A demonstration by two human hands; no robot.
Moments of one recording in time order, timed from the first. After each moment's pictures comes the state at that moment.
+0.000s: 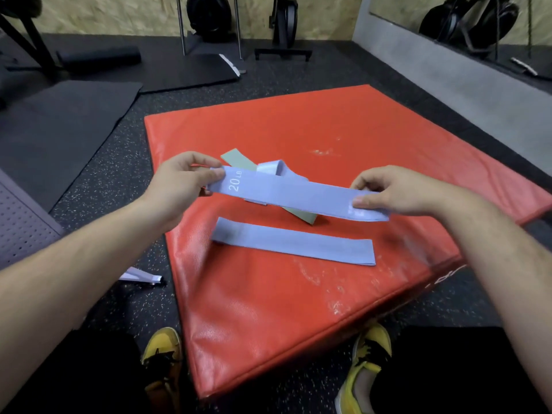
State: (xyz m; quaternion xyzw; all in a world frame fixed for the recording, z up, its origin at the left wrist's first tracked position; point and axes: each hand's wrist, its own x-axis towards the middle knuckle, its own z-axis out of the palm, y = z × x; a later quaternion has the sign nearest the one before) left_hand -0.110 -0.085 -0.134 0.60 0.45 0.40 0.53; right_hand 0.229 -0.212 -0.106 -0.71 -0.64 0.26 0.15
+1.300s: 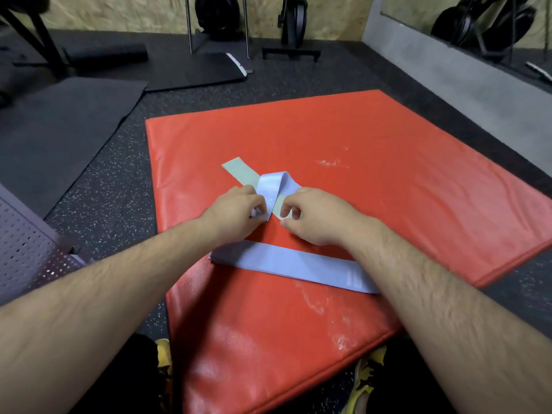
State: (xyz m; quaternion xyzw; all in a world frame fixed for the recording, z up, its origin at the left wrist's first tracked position) left_hand -0.050 -0.046 -0.199 0.92 0.36 0.13 0.12; right_hand 0.131 -0.139 -0.147 -0.68 -0.72 0.13 0.04
